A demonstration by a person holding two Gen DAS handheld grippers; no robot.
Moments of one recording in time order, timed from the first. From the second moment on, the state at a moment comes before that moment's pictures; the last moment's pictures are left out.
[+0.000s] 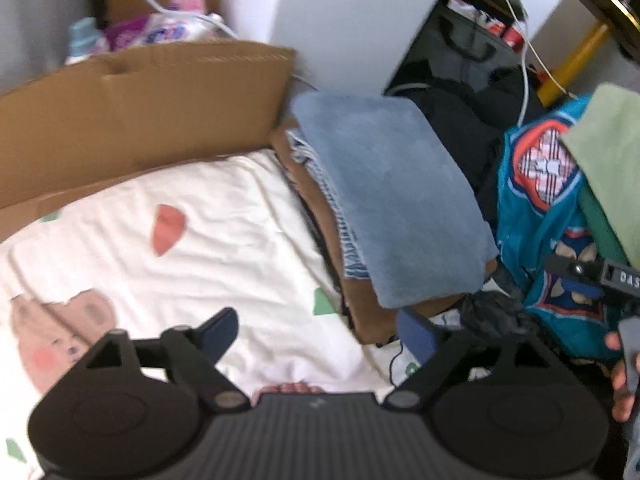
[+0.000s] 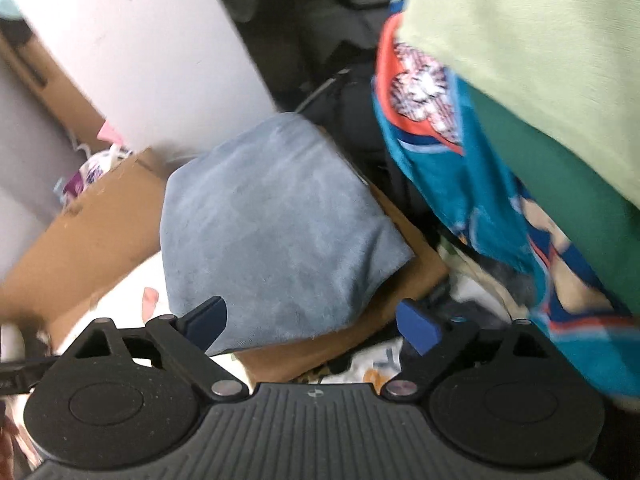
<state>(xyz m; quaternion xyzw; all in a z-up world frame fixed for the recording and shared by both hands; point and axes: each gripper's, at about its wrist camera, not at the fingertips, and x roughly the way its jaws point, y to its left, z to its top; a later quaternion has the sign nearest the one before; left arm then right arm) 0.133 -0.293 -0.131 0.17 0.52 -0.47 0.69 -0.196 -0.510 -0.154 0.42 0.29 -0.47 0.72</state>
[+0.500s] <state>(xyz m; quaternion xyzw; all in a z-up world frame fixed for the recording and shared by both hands) 0.145 -0.198 -0.043 0.13 0.53 -0.39 0.74 -0.202 -0.456 -0.069 0.42 0.31 -0.43 0.74</state>
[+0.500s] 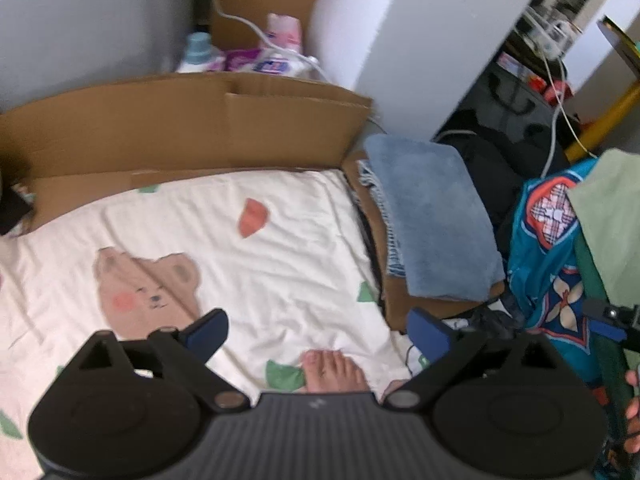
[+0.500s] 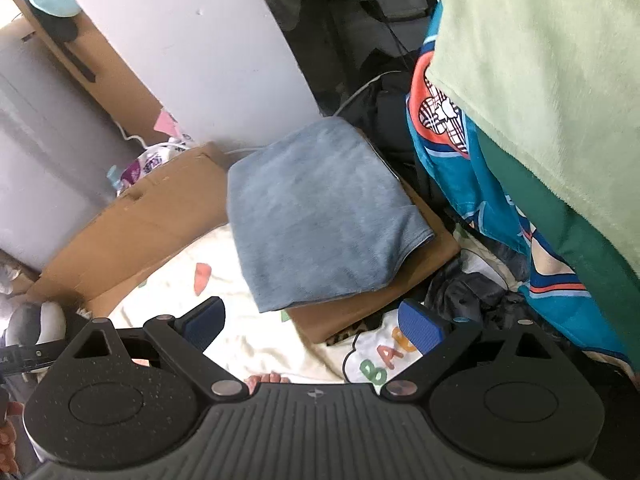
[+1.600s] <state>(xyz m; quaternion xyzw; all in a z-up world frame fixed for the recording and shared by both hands) 0.156 0.072 0.100 0.02 0.48 -0.23 0.84 -0.103 -0.347 0.107 0.30 0.36 -0.29 0.84</state>
